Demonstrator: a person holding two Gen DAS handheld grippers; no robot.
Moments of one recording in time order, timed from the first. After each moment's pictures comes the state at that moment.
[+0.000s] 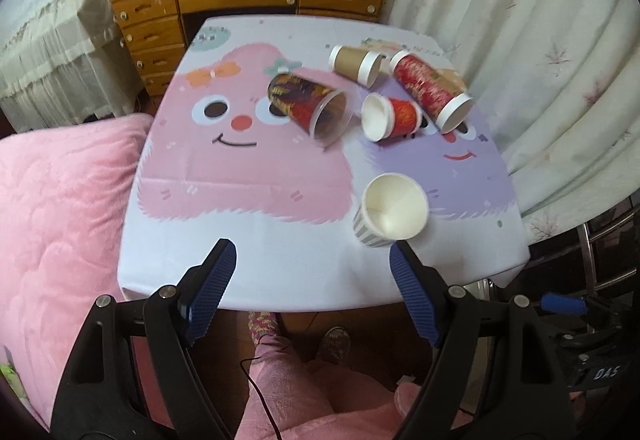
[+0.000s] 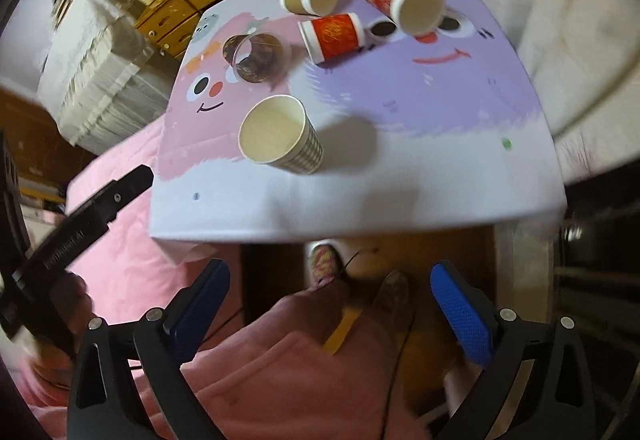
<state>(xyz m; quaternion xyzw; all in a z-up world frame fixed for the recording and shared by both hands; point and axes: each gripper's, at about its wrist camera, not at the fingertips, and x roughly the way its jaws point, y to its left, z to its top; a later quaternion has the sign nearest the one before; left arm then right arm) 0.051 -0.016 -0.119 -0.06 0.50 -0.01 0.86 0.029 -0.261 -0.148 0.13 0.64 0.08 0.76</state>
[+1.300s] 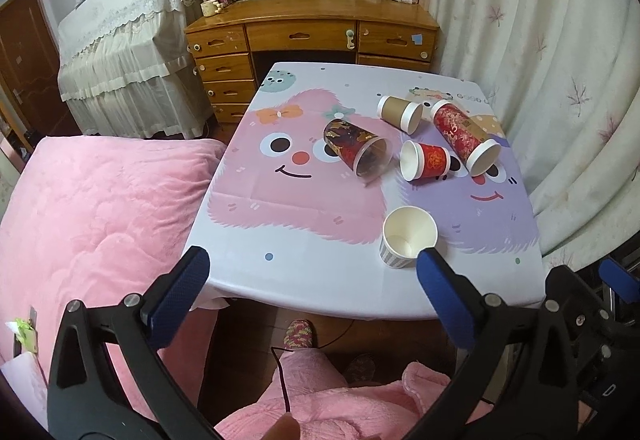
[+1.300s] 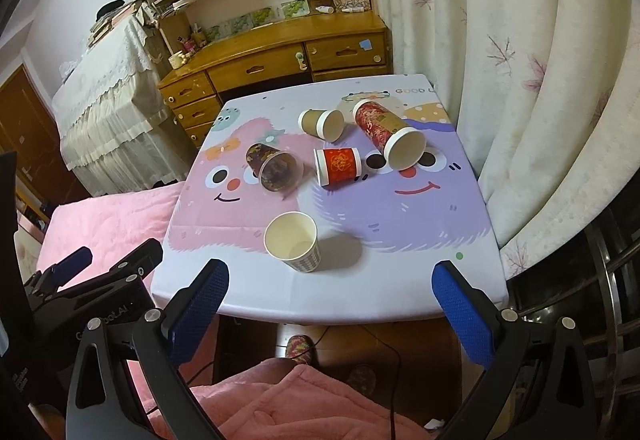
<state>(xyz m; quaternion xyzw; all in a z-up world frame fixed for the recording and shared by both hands) -0.009 -0.042 -0.048 -0.04 0.44 0.12 0.89 -0.001 -0.245 -0.019 0.05 0.46 0.06 0.88</state>
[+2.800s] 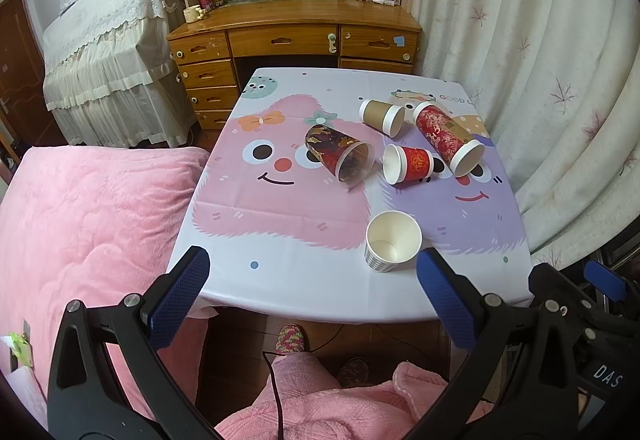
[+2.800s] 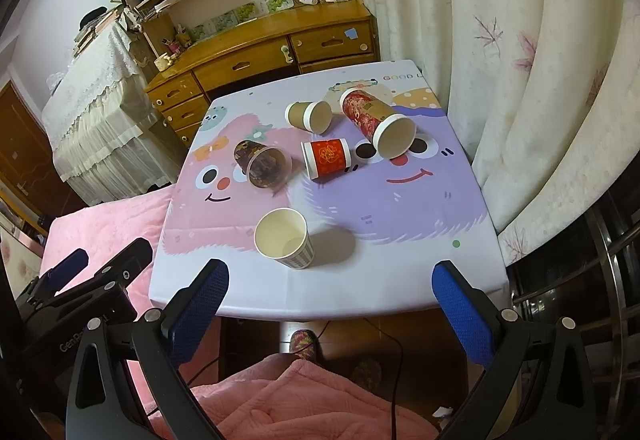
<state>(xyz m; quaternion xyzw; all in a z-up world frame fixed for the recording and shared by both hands) 0.004 -0.047 -0.047 -0.04 0.44 0.09 0.89 0.006 -0.256 -0.031 0.06 0.47 0.05 0.88</state>
